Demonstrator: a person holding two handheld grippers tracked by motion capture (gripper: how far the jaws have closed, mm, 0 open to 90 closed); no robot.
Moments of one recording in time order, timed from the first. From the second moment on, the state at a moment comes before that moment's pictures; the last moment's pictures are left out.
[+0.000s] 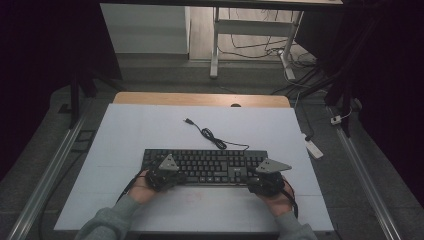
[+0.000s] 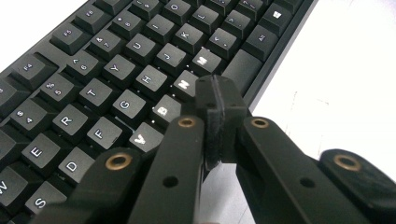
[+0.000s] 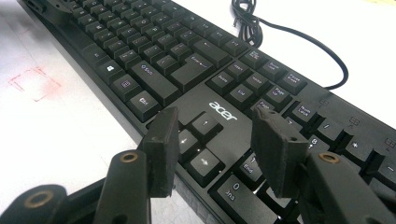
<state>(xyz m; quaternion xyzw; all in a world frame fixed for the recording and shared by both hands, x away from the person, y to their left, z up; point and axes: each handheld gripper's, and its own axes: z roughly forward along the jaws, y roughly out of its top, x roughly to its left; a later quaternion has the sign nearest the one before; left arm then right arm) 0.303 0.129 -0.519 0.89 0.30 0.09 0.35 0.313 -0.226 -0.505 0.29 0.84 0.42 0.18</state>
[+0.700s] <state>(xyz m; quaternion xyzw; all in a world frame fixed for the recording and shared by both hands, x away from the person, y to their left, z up) 0.299 0.147 -0.503 0.85 0.32 0.10 0.40 0.313 -0.228 -0.504 0.29 0.84 0.42 0.18</state>
